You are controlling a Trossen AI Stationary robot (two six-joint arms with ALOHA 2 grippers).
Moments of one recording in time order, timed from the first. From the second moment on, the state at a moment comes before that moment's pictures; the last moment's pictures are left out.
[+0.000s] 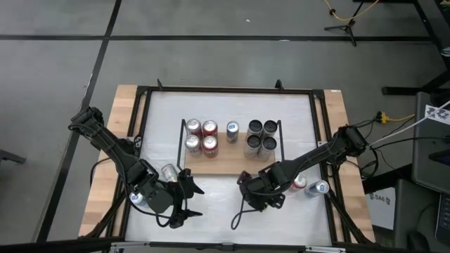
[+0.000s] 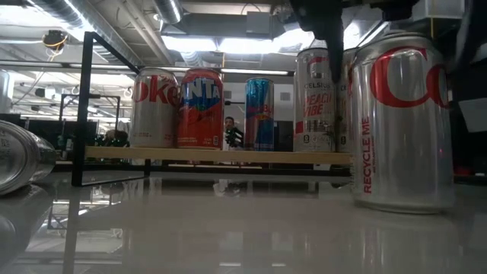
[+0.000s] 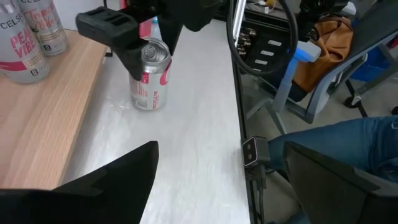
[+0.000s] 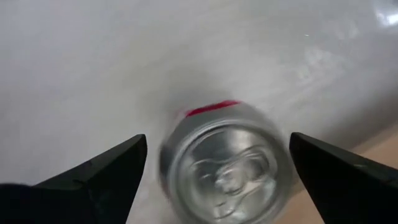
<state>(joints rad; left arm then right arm) -0.69 1.46 1.26 -0.45 -0.41 -0.64 0.45 1.83 1.49 -0.94 -0.09 -0.62</state>
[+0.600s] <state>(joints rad) -0.69 1.46 1.26 -0.45 -0.46 -0.64 0.45 1.83 1.49 -0.98 -0.09 -0.76</state>
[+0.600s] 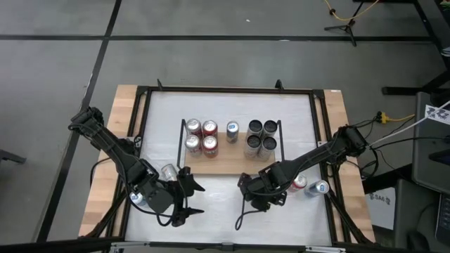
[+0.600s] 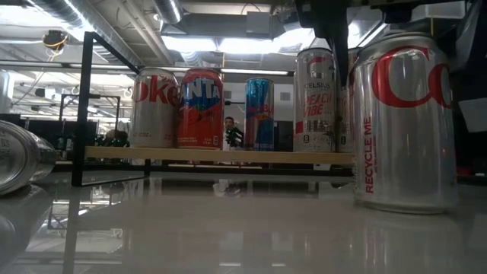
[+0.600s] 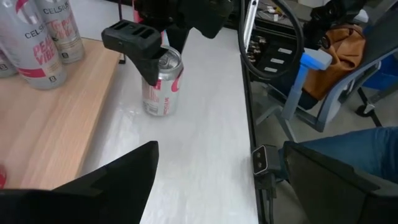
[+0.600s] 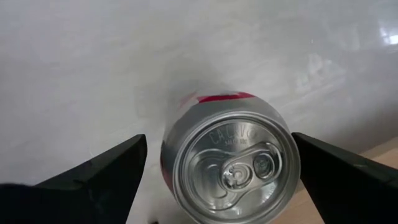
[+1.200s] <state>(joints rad) -0.69 1.46 1.26 -0.45 -0.46 -0.64 0.45 1.83 1.49 -0.97 -0.09 -0.56</state>
